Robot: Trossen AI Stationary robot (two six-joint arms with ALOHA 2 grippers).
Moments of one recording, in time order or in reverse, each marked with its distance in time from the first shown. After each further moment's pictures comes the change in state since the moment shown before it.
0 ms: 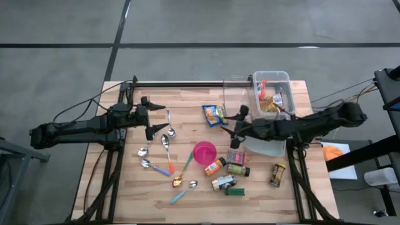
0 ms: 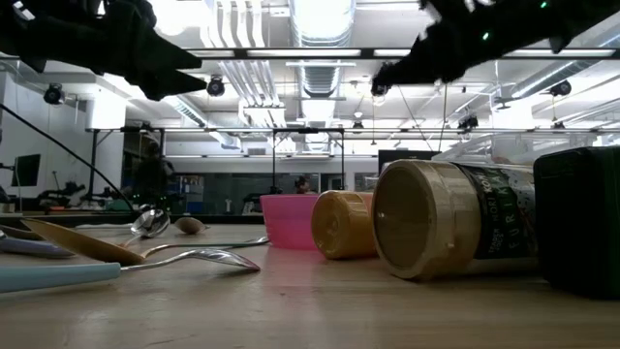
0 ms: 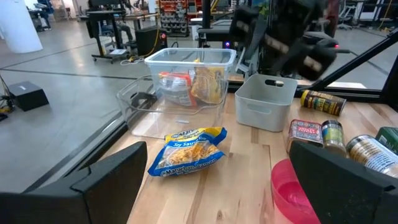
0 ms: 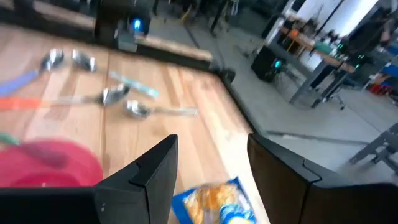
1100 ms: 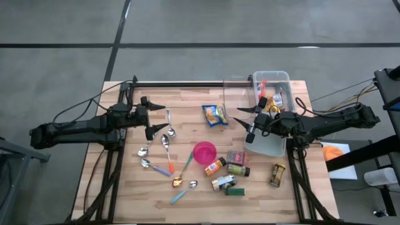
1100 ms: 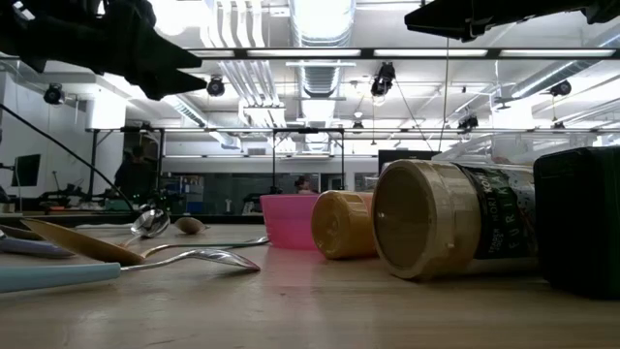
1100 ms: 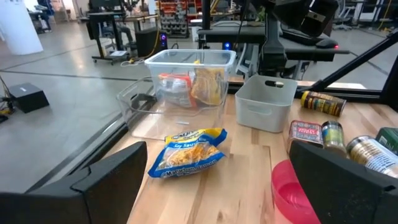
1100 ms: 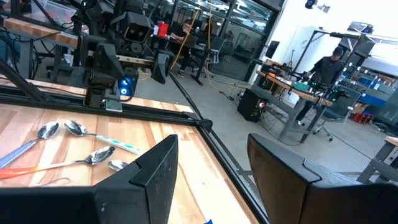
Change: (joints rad) left arm 0.000 0.000 0.000 0.004 0.000 0.003; right arm 0.024 -0.352 -0.045 -0.036 0.019 -0.049
